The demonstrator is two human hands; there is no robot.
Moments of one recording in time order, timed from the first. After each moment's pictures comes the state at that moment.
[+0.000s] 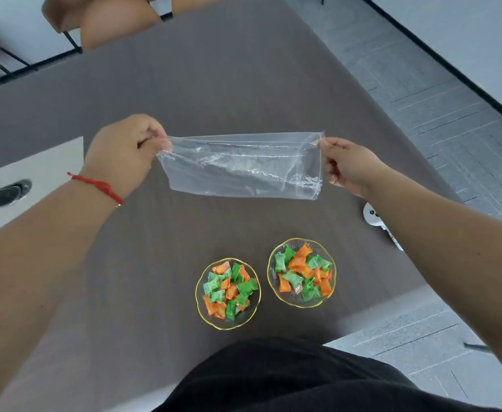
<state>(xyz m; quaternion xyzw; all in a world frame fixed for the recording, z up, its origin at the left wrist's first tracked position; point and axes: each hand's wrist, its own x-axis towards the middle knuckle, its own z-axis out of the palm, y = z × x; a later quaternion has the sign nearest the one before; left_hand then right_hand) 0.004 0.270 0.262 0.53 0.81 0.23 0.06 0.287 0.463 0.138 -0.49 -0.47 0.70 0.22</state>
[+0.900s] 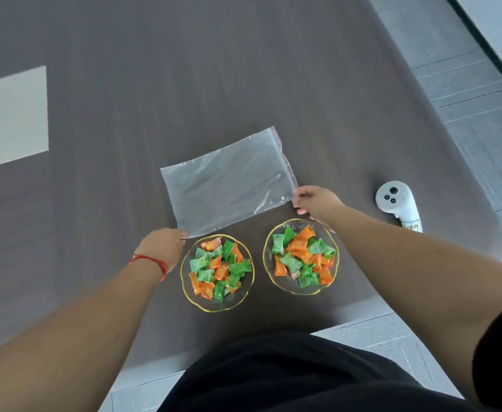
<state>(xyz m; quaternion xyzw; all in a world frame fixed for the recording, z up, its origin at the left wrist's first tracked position) 0.011 0.172 0.005 0.42 0.87 -0.08 0.26 0.257 0.409 -0.007 -0.55 -0.60 0.58 -0.03</state>
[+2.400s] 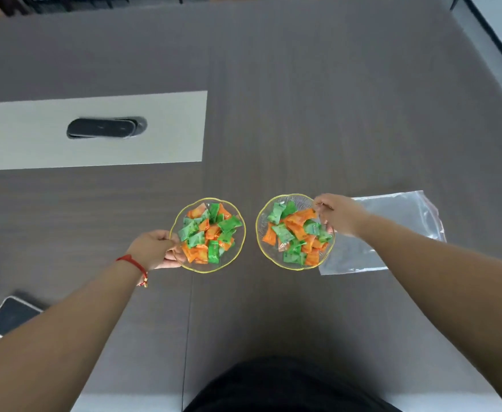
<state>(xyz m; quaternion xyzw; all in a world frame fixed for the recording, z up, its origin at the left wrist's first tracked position) -0.243 -0.016 0.084 -0.01 0.80 0.41 0.45 -0.017 0.297 0.084 -0.36 -0.83 0.42 -0.12</state>
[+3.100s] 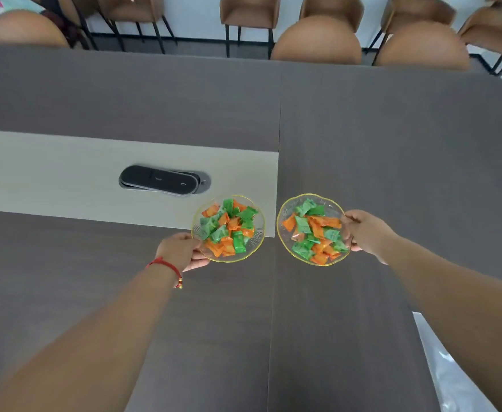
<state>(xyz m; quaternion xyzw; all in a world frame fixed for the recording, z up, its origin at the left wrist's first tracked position) -0.490 0.010 0.049 -0.11 0.72 0.57 0.39 -0.285 0.309 0.075 -0.48 -0.73 0.49 -0.03</state>
